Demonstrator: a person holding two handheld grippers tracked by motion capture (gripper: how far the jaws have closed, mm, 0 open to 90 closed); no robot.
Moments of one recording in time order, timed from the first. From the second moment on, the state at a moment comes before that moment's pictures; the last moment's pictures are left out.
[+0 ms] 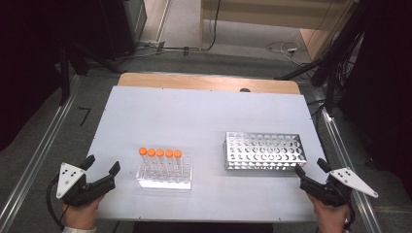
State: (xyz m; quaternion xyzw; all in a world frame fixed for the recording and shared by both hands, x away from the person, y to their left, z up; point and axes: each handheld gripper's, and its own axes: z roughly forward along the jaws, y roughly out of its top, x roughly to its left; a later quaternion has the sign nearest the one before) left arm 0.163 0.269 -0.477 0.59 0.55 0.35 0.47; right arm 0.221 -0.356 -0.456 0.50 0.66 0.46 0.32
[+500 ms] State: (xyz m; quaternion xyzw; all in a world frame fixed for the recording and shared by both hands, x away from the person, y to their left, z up) left arm 0.171 0.273 -0.487 0.59 0.57 0.35 0.46; right arm 0.229 -0.382 -0.464 0.56 0.62 0.45 0.32
